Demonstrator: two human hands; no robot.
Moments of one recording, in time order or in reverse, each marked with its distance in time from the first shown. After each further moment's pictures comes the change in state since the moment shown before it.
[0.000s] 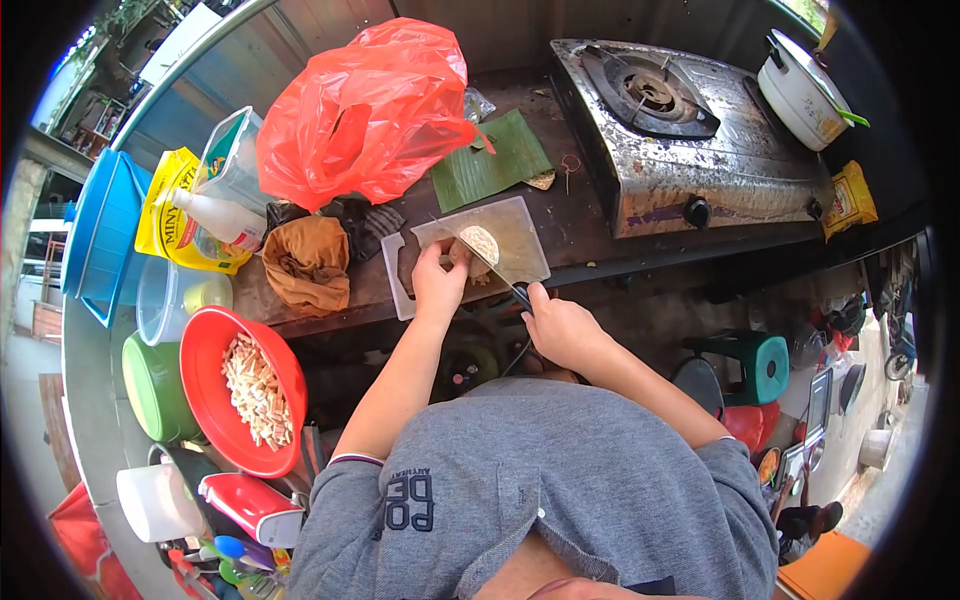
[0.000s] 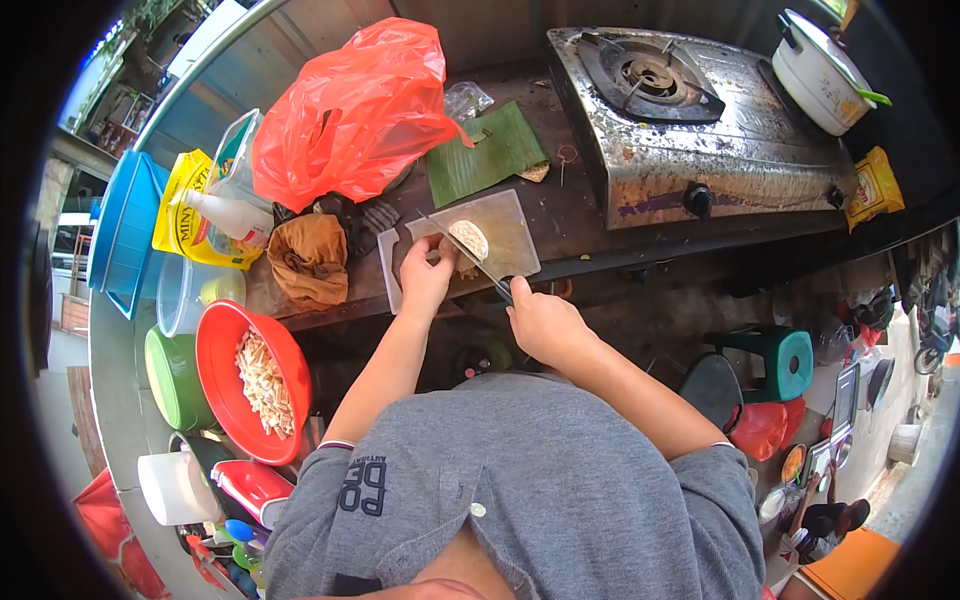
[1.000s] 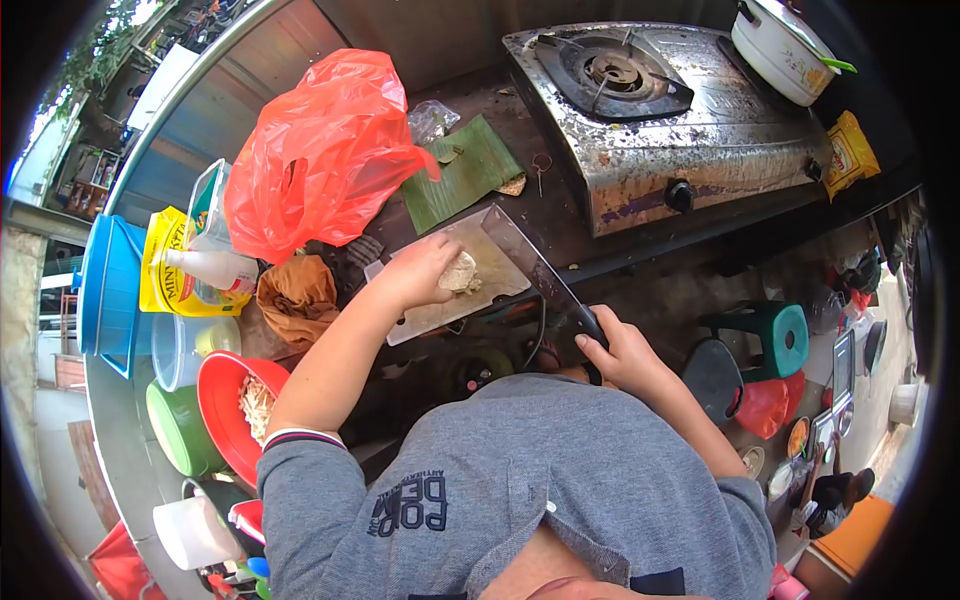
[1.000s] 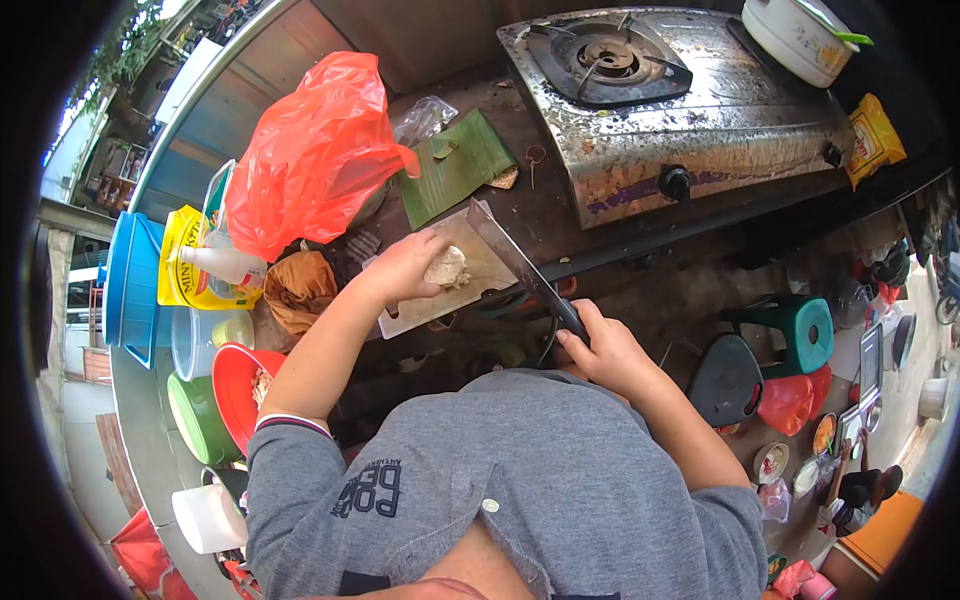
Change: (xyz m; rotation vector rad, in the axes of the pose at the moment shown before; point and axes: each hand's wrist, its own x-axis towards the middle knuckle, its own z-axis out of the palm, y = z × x) left_hand 0.061 0.073 -0.025 0.812 -0.960 0.838; right_hand -0.071 0.069 -0.027 0.568 0.176 0.044
